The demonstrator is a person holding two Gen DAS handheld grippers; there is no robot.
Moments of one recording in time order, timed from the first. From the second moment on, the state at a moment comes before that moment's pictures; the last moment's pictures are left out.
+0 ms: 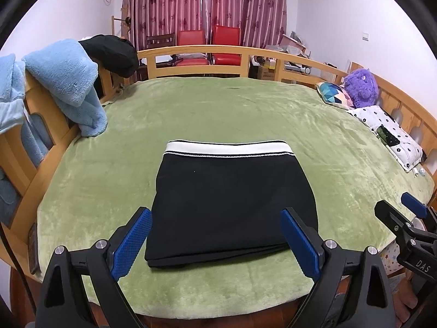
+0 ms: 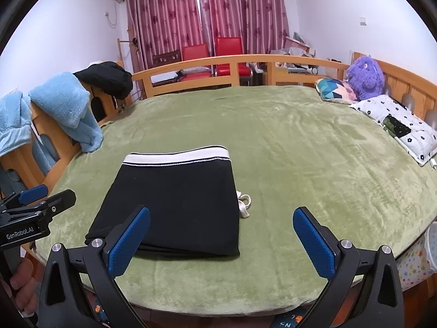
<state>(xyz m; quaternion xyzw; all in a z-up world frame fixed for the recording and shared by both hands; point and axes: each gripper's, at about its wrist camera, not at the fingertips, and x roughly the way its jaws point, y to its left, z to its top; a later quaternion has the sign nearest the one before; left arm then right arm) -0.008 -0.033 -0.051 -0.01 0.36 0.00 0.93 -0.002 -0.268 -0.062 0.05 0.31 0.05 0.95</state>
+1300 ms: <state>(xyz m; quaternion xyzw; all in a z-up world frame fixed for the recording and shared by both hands) -0.015 -0.033 -0.047 -0.02 0.35 0.00 0.94 -0.004 -0.262 -0.062 0.05 0.31 0.04 0.95</state>
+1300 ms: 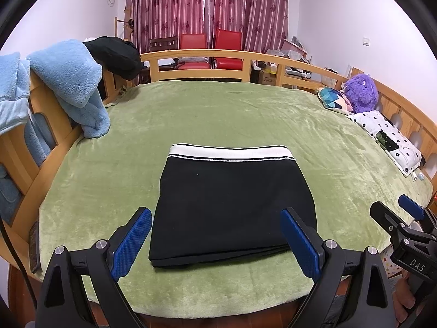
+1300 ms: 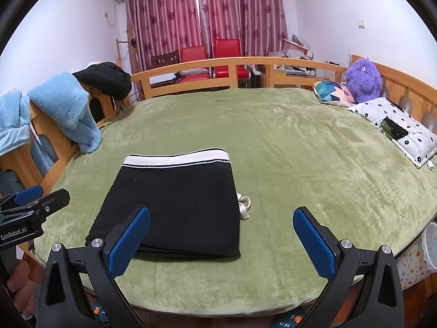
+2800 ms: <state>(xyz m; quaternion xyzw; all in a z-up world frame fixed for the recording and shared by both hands) -0.032 -0.048 -0.039 -0.03 0.34 0.01 0.94 -0.006 -0.257 -0.052 0.03 0.31 0.04 0.95</state>
